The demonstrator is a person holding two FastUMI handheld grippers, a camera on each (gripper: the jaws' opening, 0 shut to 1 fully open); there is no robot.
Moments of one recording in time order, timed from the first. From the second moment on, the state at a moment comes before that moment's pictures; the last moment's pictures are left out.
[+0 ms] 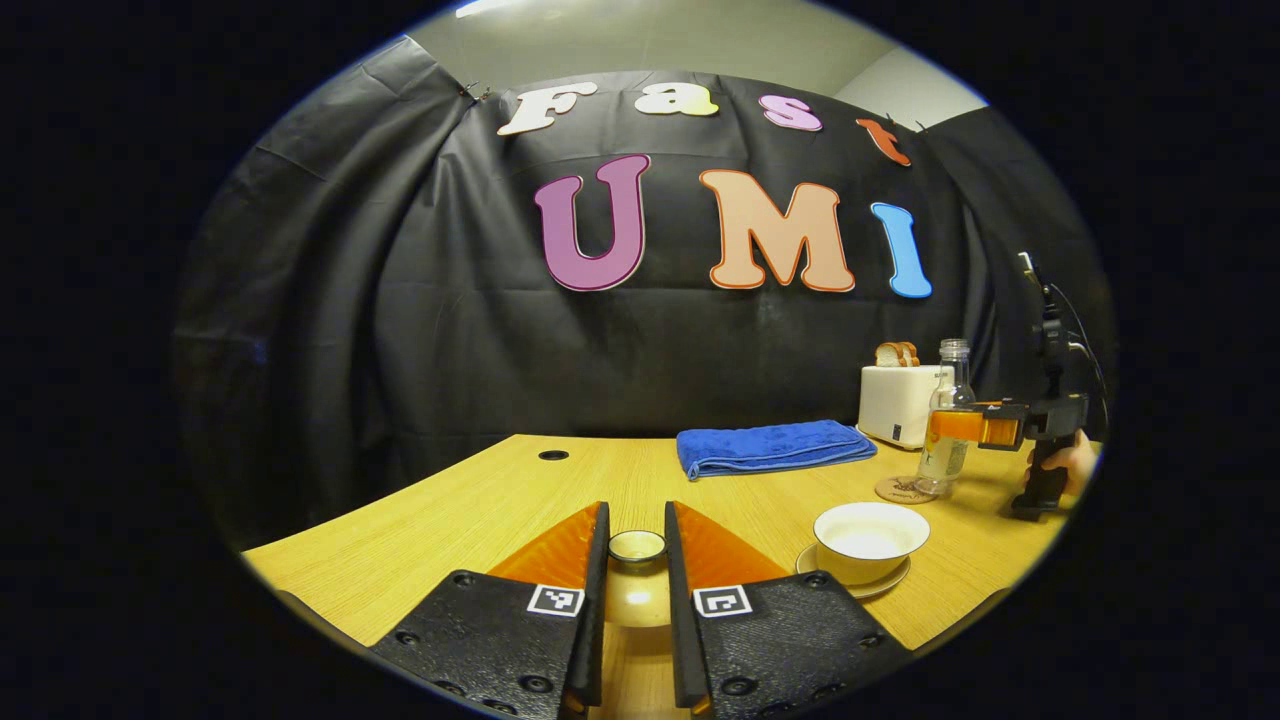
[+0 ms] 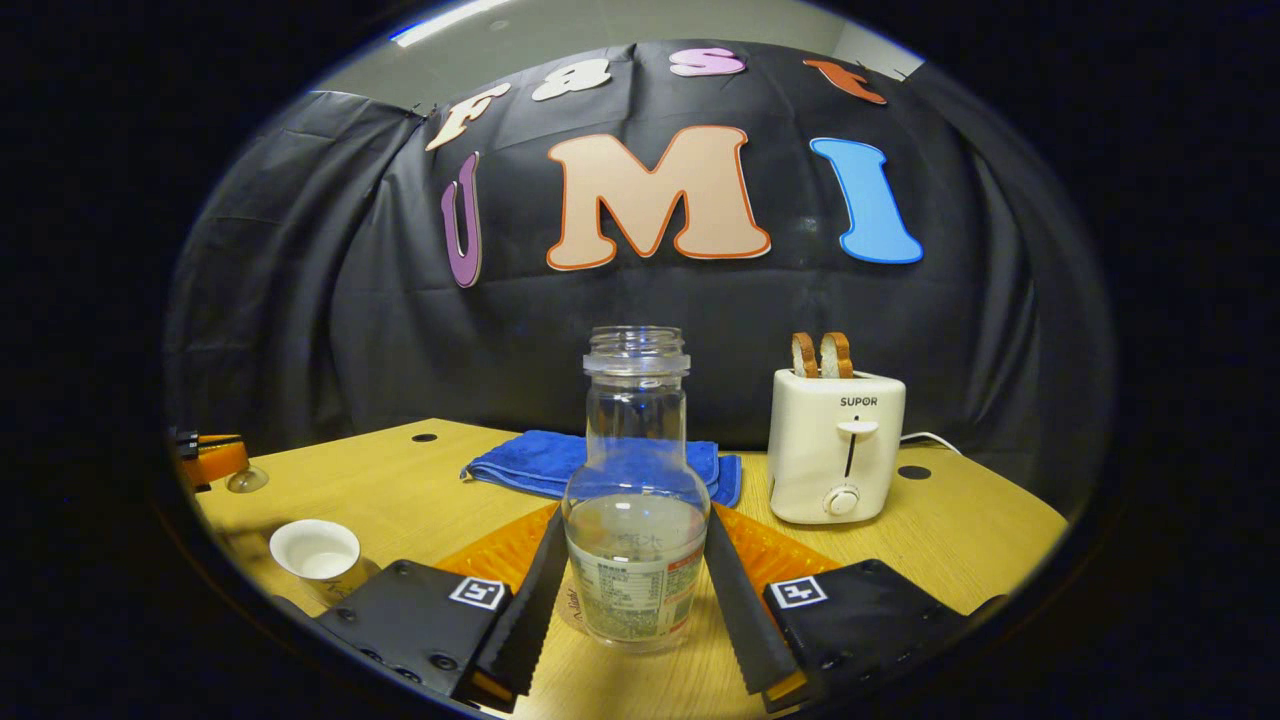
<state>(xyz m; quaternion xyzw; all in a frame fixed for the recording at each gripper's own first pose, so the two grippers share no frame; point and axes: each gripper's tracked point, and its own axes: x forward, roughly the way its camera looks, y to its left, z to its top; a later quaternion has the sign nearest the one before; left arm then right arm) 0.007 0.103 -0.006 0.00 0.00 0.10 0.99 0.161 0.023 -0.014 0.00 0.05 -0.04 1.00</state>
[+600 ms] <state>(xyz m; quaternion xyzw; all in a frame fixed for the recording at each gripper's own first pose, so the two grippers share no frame) 0.006 0.104 -0.006 0.00 0.00 0.10 0.99 0.181 0.032 -0.017 0.01 0.03 -0.04 1.00</state>
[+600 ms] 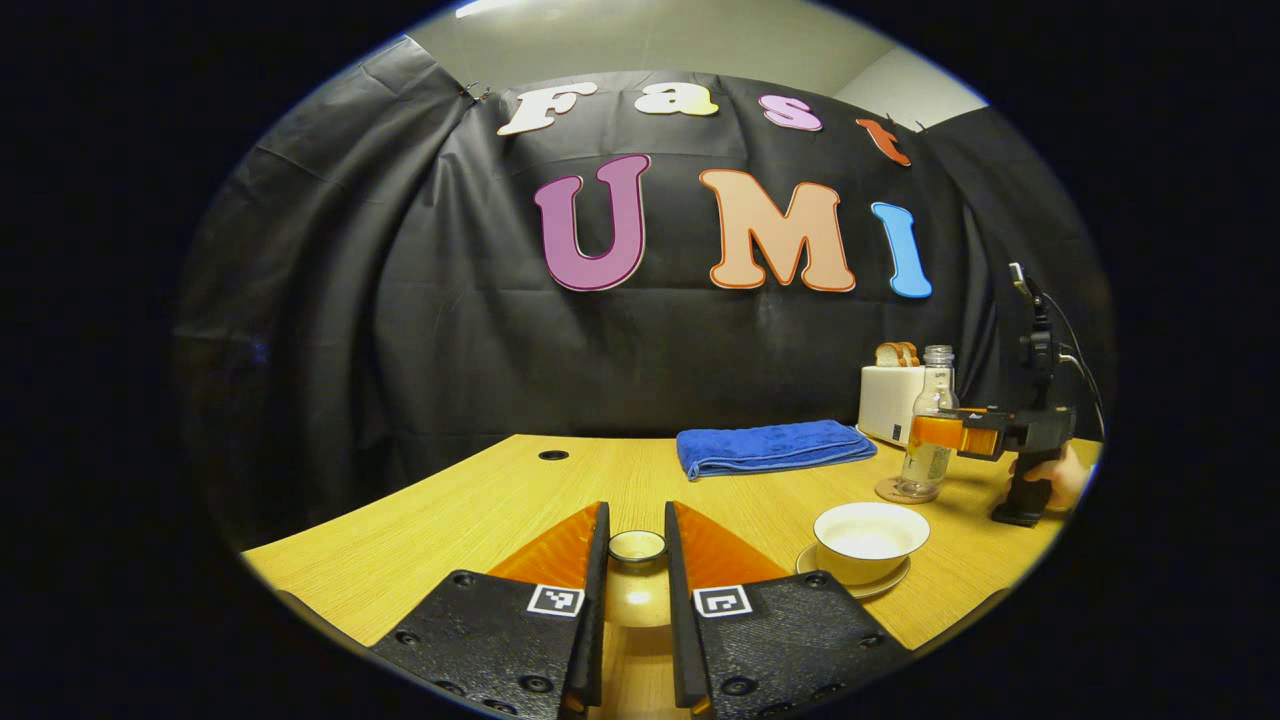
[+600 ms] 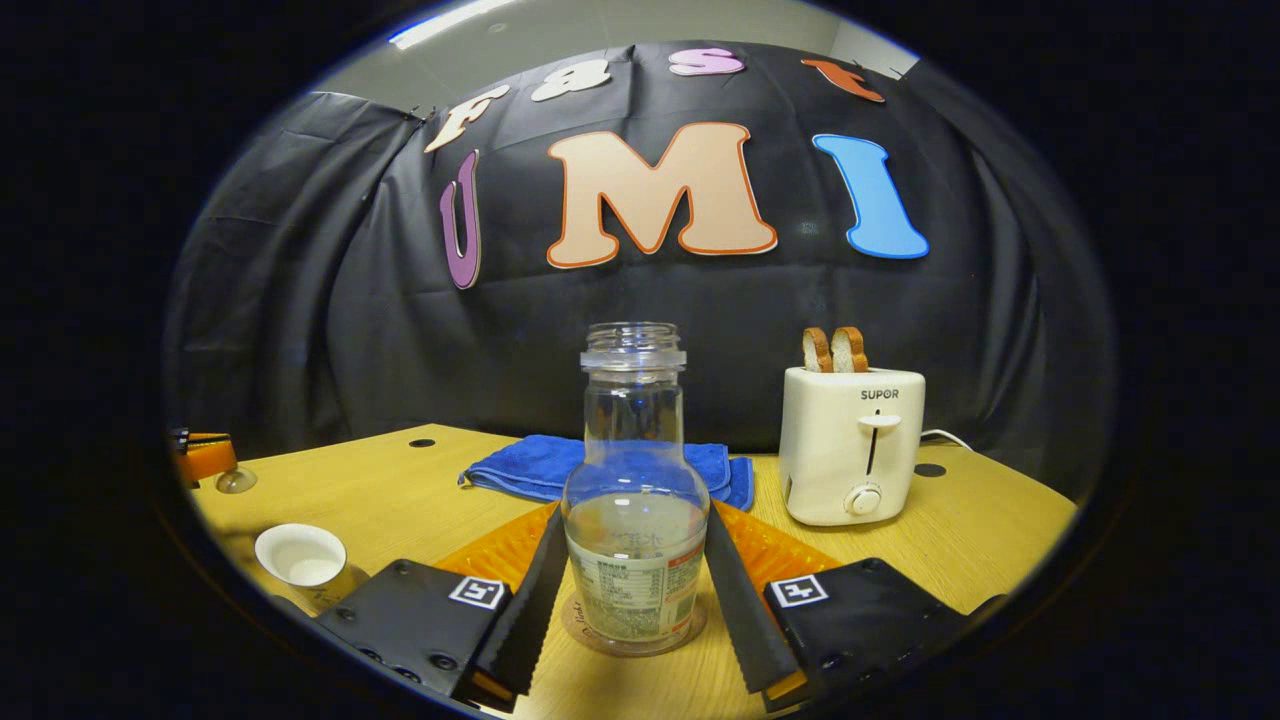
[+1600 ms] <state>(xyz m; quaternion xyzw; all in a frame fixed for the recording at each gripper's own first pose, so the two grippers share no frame) 0.007 0.100 -0.006 0.00 0.00 0.10 0.99 0.162 0.027 -0.012 0.00 0.01 -0.04 1.00</state>
